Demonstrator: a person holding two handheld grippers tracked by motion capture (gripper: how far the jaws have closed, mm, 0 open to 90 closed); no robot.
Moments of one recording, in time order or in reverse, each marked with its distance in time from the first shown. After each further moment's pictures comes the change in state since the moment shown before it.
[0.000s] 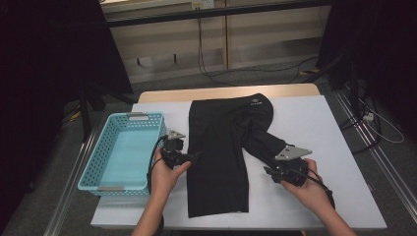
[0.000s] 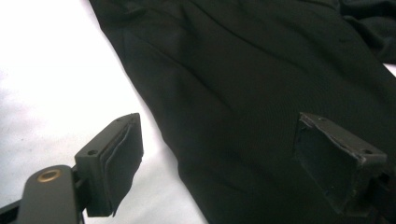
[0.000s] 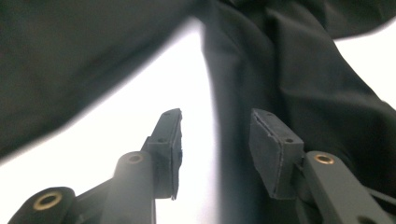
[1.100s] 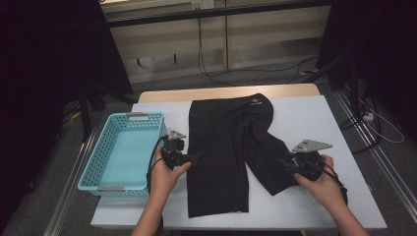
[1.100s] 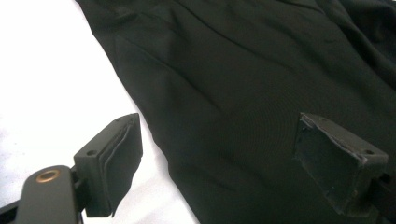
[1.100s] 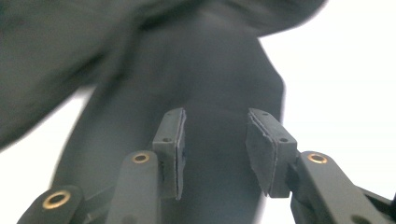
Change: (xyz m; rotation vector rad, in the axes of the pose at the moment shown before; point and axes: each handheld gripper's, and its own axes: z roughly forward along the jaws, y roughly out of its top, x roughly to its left) left arm -0.003 0.002 -0.004 0.003 -0.023 0.013; right arm -0.034 -0.005 -0.027 -0.038 -0.066 0.123
